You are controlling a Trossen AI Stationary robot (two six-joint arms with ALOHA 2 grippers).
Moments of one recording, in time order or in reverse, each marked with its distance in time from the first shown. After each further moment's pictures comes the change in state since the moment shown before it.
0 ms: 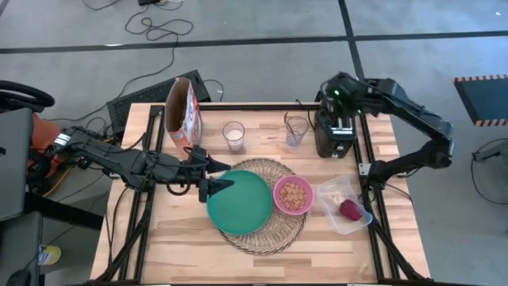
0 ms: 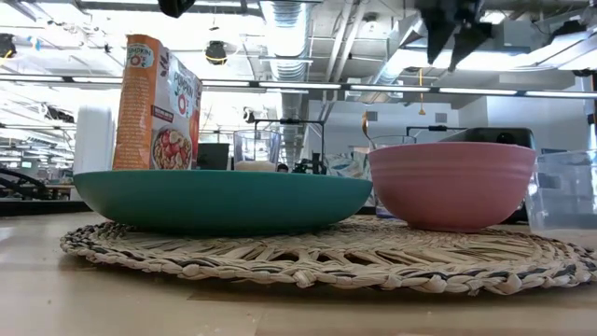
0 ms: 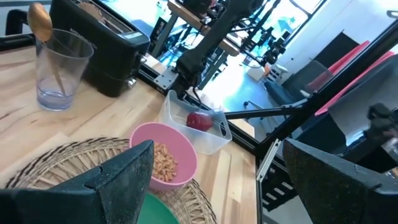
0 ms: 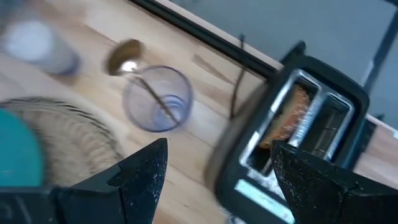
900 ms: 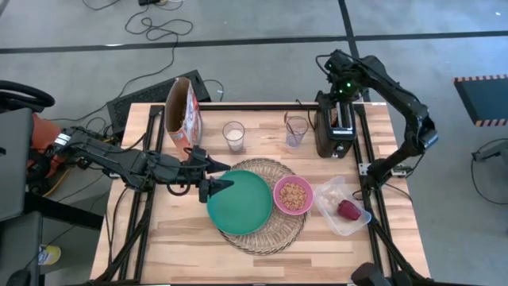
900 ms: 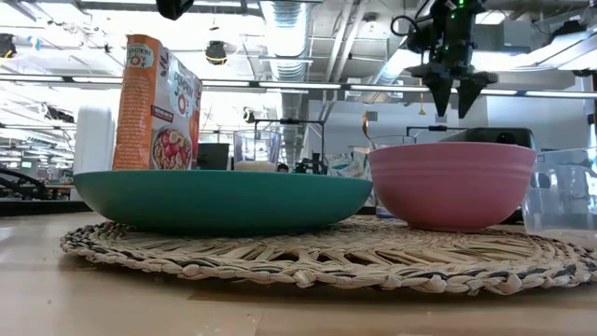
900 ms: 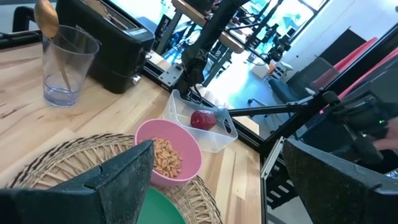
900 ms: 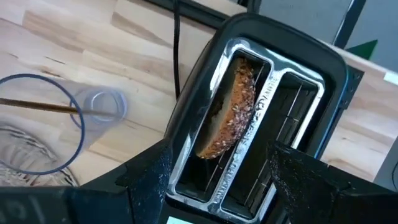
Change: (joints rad) left arm 0.000 0.000 -0.001 -0.022 -0.008 -0.006; right arm -0.415 0.229 0.000 -0.051 -0.167 -0.187
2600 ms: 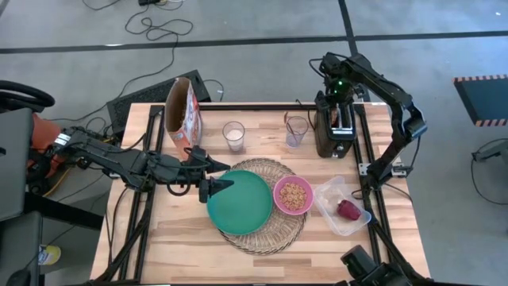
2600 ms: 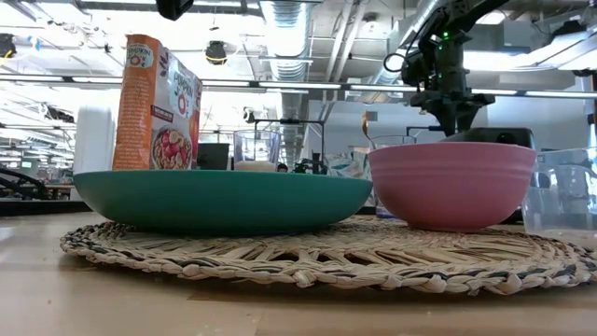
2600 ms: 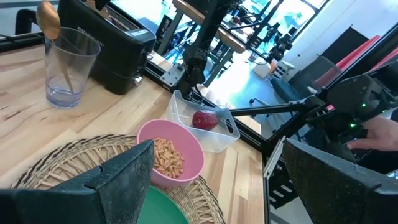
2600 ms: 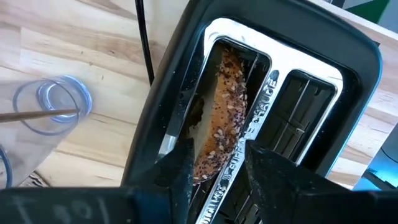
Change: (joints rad) left arm 0.000 0.000 0.000 -0.003 -0.006 0.011; right arm -0.067 0.148 -0.013 -0.025 -0.003 -0.018
